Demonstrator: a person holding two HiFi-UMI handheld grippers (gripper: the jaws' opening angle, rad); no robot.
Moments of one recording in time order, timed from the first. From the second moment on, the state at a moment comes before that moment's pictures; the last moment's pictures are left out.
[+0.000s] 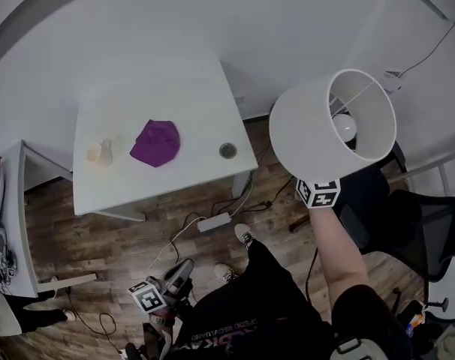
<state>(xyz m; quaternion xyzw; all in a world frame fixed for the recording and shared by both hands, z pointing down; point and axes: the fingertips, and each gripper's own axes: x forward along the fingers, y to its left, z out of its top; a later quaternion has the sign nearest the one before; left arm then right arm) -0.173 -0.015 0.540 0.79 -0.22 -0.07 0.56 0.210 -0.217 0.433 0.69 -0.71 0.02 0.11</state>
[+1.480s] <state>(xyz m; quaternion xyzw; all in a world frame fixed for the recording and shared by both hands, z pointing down) 0.174 0.027 0.547 0.80 -0.10 0.11 0.58 0.691 0.006 0.511 0.88 -0.47 0.09 0.03</state>
